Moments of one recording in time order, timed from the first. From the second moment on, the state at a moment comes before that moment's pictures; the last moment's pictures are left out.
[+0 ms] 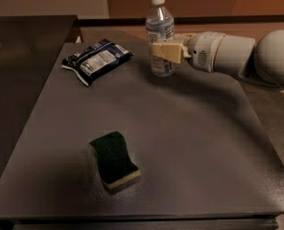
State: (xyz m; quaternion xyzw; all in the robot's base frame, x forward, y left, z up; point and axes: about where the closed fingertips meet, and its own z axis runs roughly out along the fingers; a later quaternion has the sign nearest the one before) arm 0.625 -0.072 0.953 -0.70 -0.29 -0.57 0.31
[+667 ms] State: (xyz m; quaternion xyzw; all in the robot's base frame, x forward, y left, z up) arm 0.618 -0.069 0.938 -0.68 -0.30 -0.59 0.30
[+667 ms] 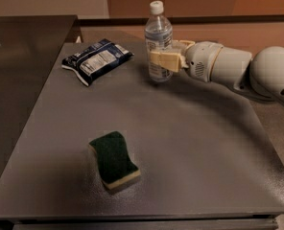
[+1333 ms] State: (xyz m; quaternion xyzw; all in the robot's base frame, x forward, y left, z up) arm 0.616 -0.064 0.927 -0.68 -0.30 -0.59 0.30
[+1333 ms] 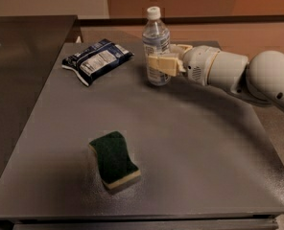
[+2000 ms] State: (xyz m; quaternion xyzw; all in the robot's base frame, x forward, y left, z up) arm 0.620 -0.063 0.916 -0.67 -0.30 -0.60 0.32
